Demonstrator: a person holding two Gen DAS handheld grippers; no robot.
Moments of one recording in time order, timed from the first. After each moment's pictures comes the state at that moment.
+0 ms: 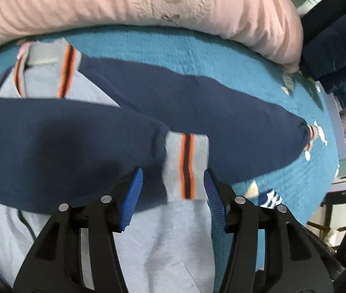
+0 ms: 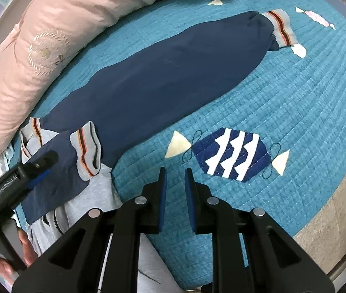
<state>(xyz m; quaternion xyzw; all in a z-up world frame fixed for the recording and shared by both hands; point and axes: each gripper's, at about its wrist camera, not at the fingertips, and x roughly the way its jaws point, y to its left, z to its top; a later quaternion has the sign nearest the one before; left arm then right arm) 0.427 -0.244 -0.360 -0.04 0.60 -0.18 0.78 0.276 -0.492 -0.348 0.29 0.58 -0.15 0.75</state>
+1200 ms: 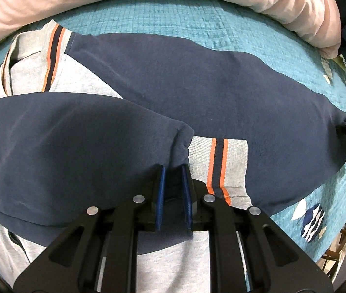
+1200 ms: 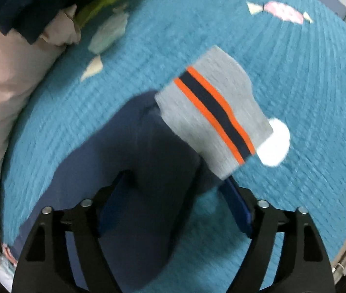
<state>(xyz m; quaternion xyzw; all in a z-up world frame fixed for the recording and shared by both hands) 0.456 -0.261 -0.429 0.01 0.63 -0.12 0.77 0.380 -0.713 -0.434 0.34 0.53 -0.31 0.71</state>
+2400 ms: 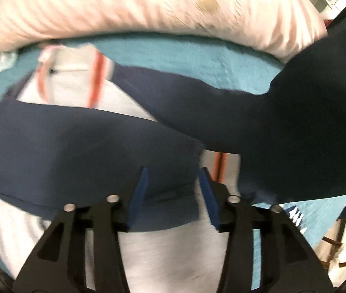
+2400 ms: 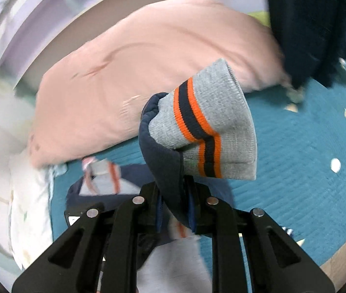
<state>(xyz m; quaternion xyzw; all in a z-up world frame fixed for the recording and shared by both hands) 0.458 -0.207 -0.354 -0.02 0.60 -0.10 0.79 0.420 -0.442 -0.197 0.22 0.48 -0.02 0.85</state>
